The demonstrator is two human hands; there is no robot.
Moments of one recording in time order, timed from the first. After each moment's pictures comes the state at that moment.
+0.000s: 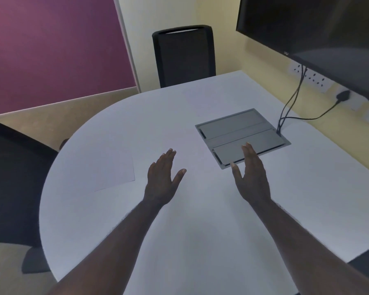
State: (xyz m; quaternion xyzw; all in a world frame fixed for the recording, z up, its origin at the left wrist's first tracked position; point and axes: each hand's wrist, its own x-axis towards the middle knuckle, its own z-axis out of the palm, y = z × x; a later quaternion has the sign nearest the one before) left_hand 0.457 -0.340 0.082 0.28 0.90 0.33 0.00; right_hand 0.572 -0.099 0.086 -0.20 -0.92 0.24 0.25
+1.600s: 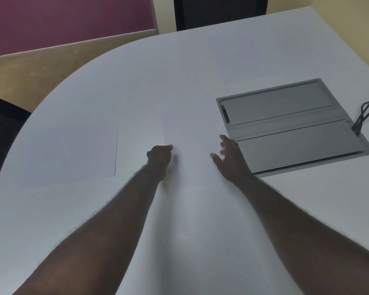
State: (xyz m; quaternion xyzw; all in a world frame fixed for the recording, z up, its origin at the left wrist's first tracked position) left_hand 0.282 -0.236 -0.056 -0.29 0.77 0.51 0.25; right_hand 0.361 -0.042 -0.094 -0.14 -0.90 0.41 0.01
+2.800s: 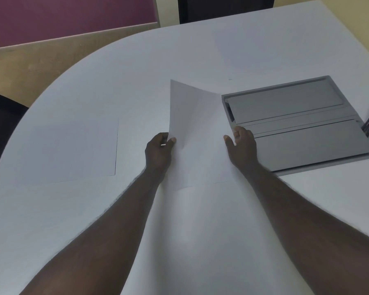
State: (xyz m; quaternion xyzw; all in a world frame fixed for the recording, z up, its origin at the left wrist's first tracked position) left_hand 0.284 -0.252 -0.068 -0.10 0.81 0.57 0.09; right_hand 0.328 -0.029 -0.089 -0.24 -0.89 0.39 0.08
